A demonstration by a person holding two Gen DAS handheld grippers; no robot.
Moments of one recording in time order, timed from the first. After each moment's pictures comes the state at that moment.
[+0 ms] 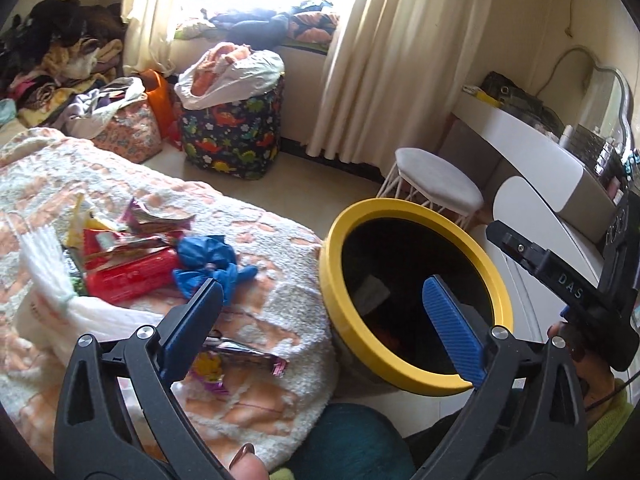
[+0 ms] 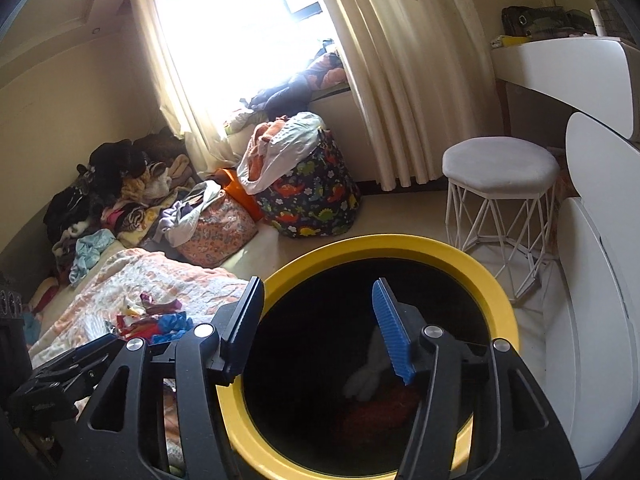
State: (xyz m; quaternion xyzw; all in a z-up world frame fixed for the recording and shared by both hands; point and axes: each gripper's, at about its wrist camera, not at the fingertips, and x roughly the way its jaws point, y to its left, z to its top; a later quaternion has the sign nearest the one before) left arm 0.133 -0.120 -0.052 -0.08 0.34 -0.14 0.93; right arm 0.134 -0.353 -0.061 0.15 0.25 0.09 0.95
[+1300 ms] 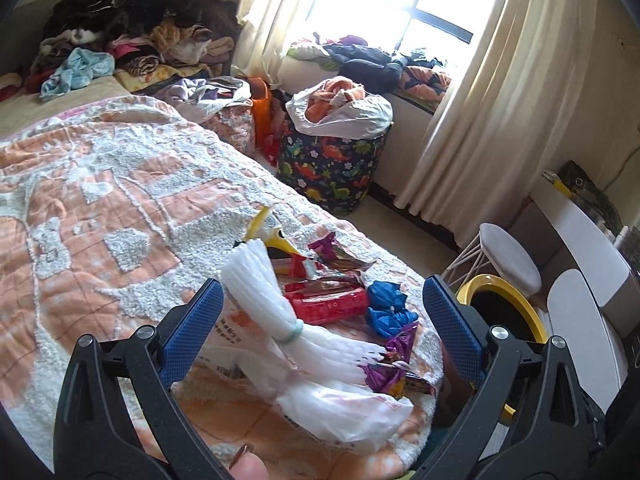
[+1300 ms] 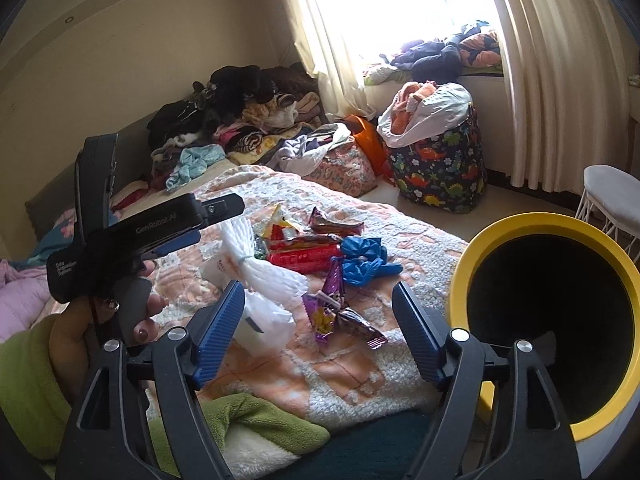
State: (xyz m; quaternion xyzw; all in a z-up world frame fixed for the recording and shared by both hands) left arm 0.117 0.034 -0.044 -0.18 0.30 0.01 0.94; right arm 0.083 -0.187 -0.051 0.04 0.29 0.30 0.91
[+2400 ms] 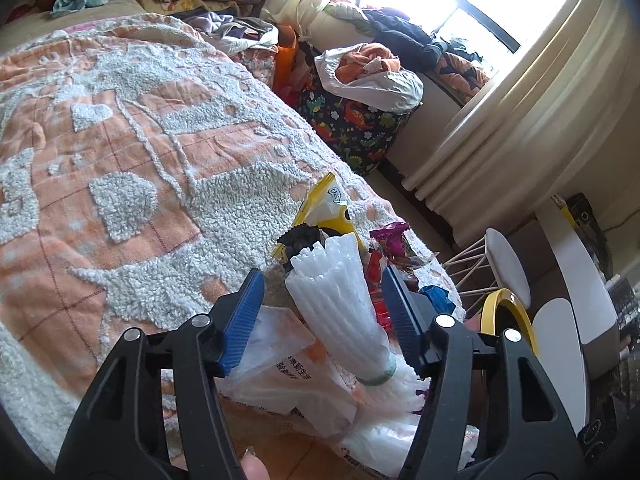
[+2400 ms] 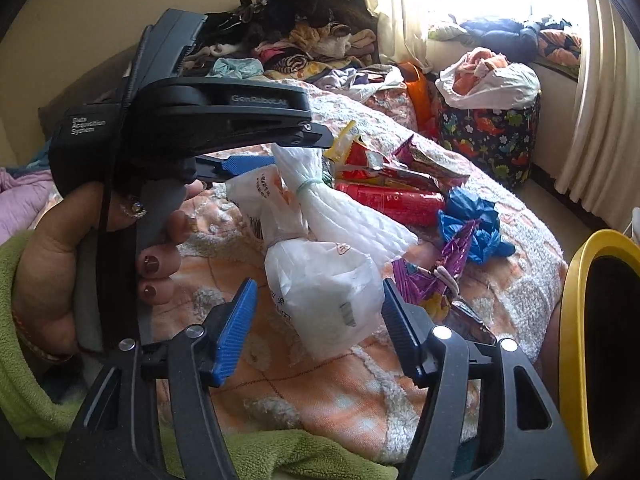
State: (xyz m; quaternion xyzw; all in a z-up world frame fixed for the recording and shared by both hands) left arm 0.157 0.092 -0.094 -0.28 0.36 0.00 0.89; right arm 0.105 -0.075 -0.103 -0.09 0.36 0.35 0.86
